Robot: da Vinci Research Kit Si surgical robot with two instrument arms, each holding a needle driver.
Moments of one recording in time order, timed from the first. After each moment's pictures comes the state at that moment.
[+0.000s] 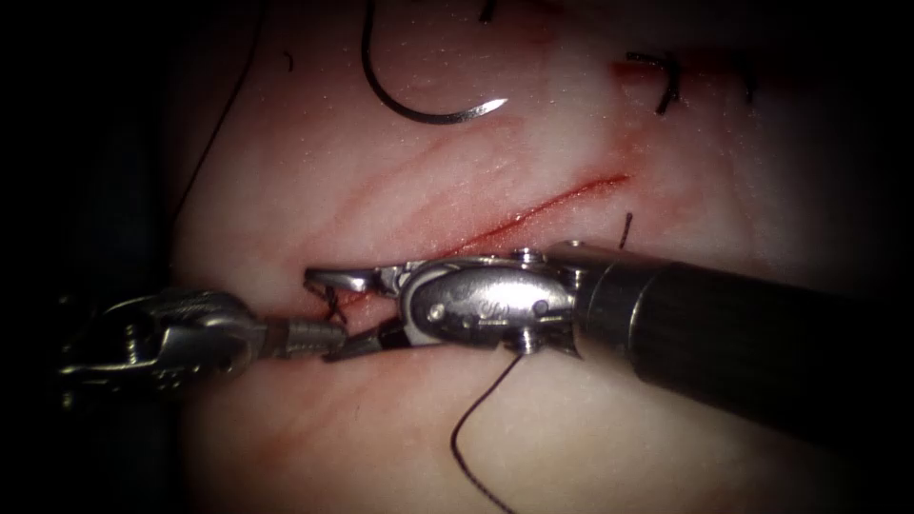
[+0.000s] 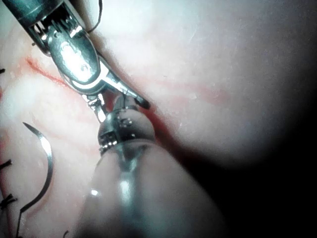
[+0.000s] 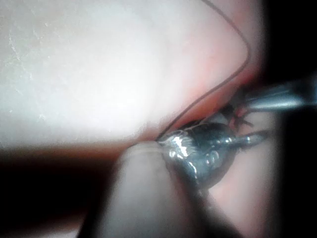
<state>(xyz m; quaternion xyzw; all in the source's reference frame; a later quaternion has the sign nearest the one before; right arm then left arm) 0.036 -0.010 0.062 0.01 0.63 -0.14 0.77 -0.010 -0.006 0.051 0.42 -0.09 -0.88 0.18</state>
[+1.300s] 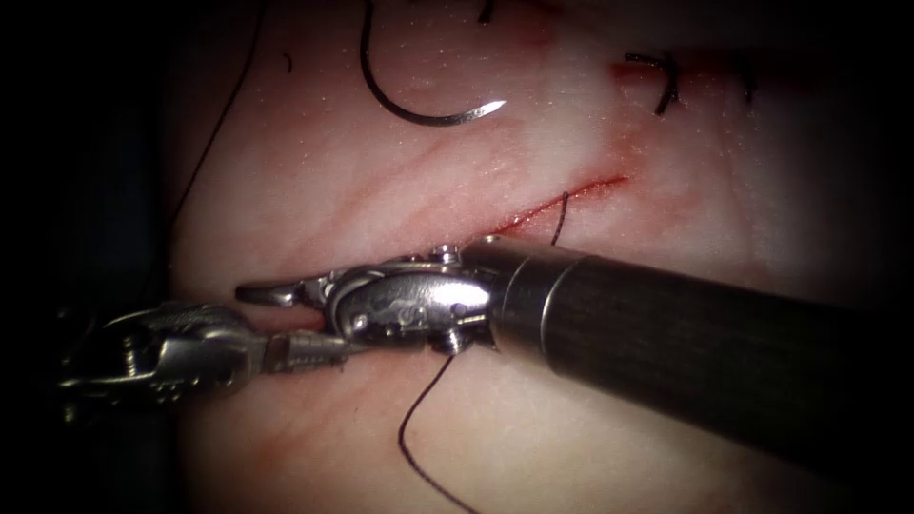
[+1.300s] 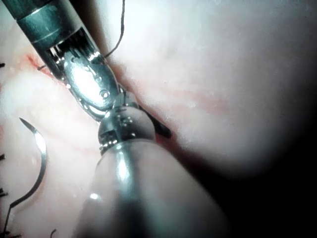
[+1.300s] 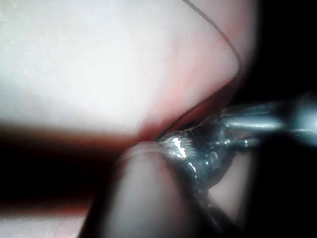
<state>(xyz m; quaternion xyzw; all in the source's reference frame) 0.041 -0.012 0.061 -0.03 0.66 -0.17 0.73 -0.011 -0.006 0.051 0.45 -0.03 -0.88 0.16</state>
